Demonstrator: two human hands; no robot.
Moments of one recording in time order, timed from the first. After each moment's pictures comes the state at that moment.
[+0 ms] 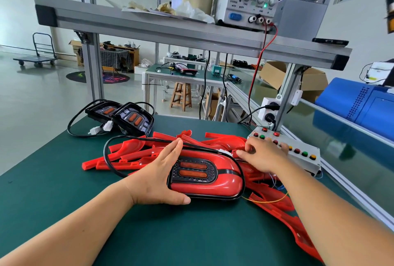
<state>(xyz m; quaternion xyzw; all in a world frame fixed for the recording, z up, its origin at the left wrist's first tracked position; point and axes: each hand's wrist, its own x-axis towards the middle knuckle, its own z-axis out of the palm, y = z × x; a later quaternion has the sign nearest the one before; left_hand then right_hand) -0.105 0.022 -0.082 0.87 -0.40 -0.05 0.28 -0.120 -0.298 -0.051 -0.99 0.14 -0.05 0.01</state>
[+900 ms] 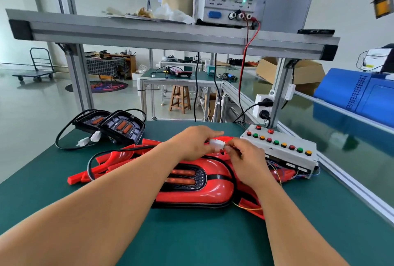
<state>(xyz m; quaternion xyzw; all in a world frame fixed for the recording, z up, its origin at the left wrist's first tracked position) -0.059 -0.099 -0.017 0.88 -0.43 0.01 0.18 -0.142 -0.261 -0.070 -0.92 0.01 -0.29 0.25</state>
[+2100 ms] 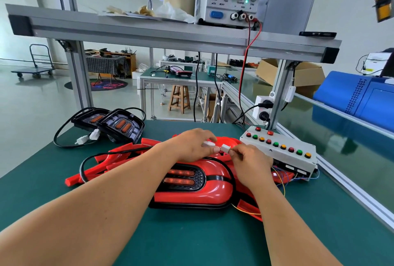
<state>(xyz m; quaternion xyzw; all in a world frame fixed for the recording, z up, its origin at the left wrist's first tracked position) -0.056 -0.097 -0.021 0.89 -0.40 -0.03 0.19 -0.139 -0.263 -0.073 -0.94 0.16 -0.24 0.19</state>
